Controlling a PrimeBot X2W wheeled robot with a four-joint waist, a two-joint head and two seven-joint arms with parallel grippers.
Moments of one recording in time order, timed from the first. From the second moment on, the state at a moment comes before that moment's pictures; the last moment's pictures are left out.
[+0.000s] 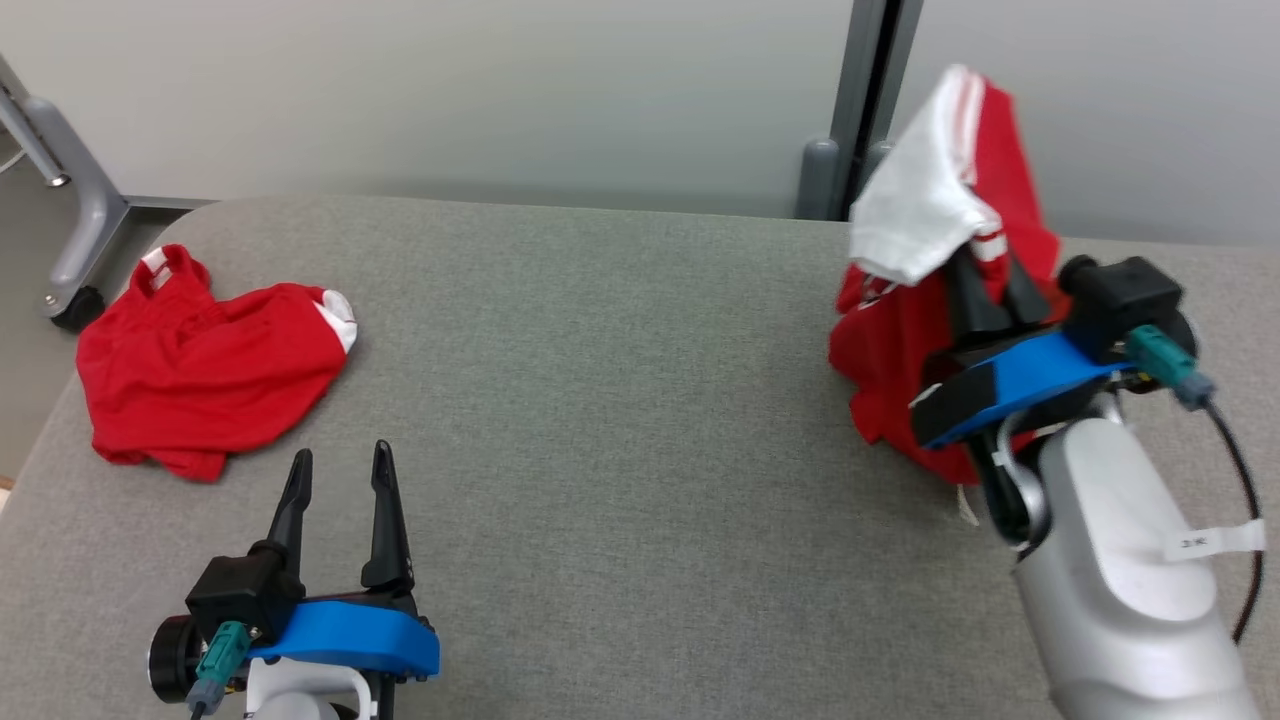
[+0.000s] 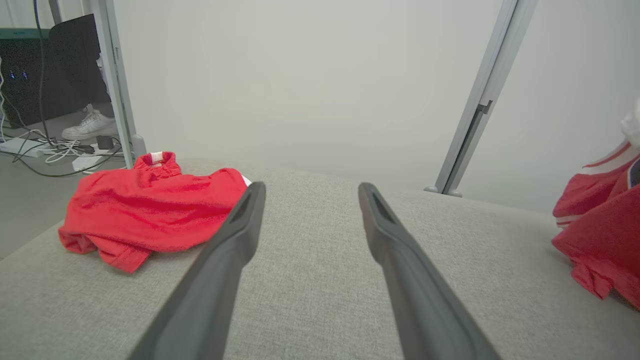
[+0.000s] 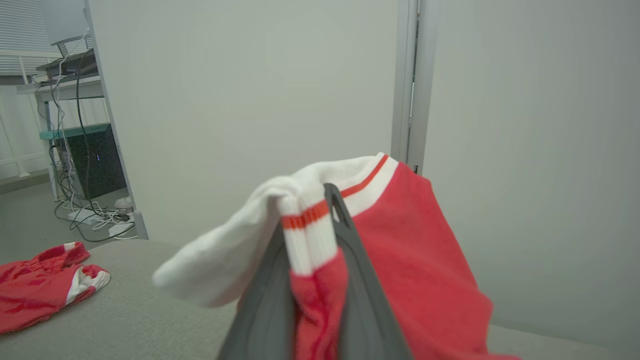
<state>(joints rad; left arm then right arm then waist) -0.10 0.09 -0.11 0.29 -0.27 0.00 -0.26 -0.58 -0.08 0.06 0.47 0.14 0.13 -0.22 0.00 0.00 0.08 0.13</state>
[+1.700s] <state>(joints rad) -0.04 0.06 -0.06 0.30 -0.27 -0.01 -0.26 -0.22 -0.16 0.27 0.40 0.28 0.13 -0.26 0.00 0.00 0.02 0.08</state>
